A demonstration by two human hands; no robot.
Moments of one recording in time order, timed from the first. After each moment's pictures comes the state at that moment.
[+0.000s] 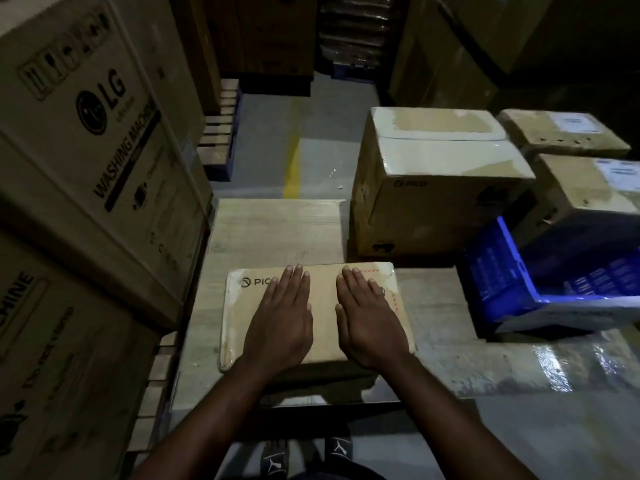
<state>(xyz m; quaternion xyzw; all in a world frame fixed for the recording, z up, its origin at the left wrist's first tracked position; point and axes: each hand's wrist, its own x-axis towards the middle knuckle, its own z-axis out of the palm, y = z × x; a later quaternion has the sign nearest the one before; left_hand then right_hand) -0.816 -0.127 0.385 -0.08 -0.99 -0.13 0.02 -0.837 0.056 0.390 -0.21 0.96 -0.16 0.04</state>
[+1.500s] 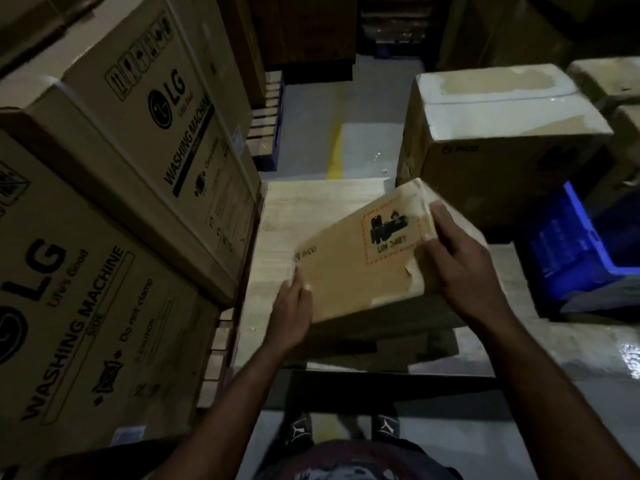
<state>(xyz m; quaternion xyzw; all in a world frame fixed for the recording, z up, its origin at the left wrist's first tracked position) -0.773 -0.180 0.354 0.18 -0.89 -0.42 -0.08 -0.815 0.074 0.498 -0.04 0.83 -0.56 0.02</state>
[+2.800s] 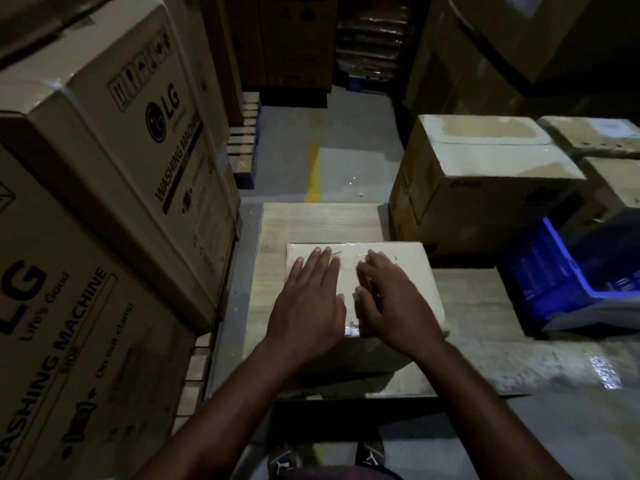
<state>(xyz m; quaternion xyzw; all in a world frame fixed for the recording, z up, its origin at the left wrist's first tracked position) -0.784 -0.213 0.465 -0.10 -0.99 -0.13 -0.01 -0.807 -0.043 0.469 -0.16 0.95 -0.25 0.04</state>
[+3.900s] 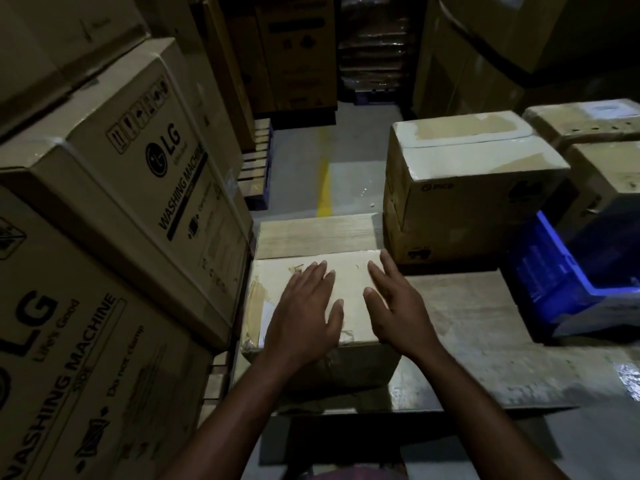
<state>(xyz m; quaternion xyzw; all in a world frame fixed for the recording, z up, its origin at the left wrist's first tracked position) -0.798 -0.157 0.447 -0.09 -0.98 -0.16 0.06 -0.823 0.028 0.438 -0.09 0.87 -0.48 0.00</state>
